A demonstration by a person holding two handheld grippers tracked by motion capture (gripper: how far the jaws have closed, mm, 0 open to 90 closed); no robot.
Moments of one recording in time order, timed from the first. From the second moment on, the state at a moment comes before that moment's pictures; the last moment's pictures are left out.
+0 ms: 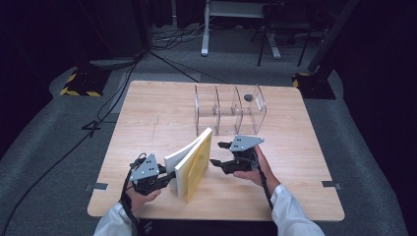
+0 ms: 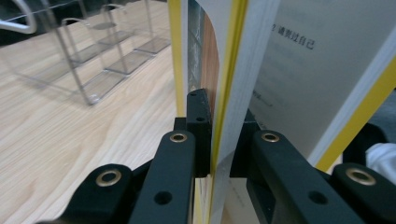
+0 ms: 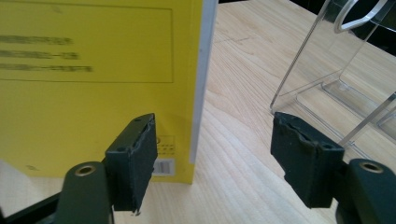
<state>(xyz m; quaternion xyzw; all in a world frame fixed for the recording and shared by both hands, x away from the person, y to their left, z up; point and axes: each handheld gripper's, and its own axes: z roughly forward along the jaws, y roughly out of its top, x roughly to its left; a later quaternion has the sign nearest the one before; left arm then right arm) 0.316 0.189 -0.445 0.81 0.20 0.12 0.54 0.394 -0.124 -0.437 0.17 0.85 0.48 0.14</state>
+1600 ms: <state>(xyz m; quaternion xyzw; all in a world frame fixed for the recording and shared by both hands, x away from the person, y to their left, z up) 0.285 0.193 -0.464 0.82 0.24 0.12 0.50 0.410 -0.114 -0.458 0.09 0.85 0.51 0.05</state>
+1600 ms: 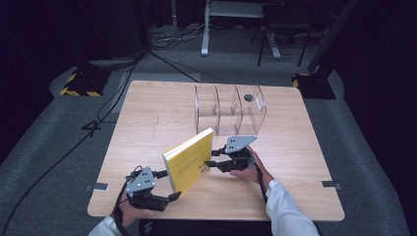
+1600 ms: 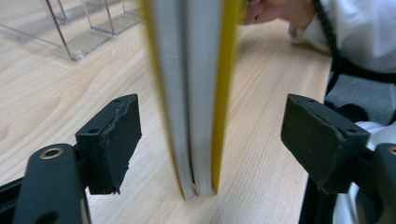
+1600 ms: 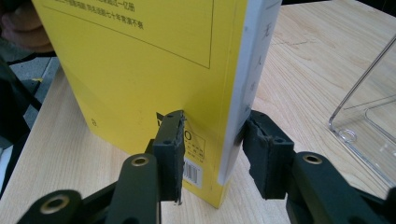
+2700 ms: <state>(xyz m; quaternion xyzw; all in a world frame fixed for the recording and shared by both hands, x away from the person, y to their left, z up) 0.335 0.171 -0.454 0.80 0.21 0.09 0.55 0.370 -0.161 -0.445 0.08 0.85 0.52 0.09</state>
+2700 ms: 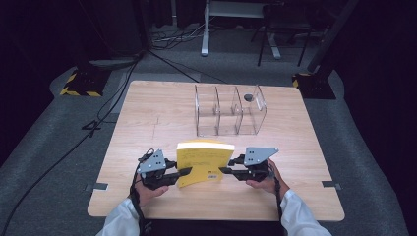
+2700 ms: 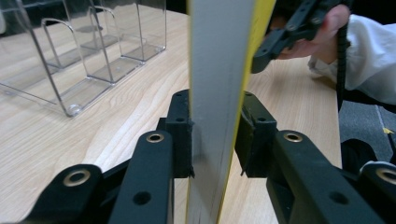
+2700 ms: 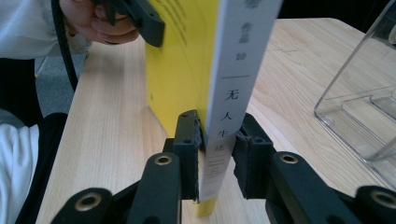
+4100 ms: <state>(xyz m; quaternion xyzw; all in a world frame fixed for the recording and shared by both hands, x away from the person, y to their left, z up) 0.349 0.120 -0.457 0.85 0.14 0.08 0.51 0.327 -0.207 -0.446 0.10 0.84 0.52 0.13</state>
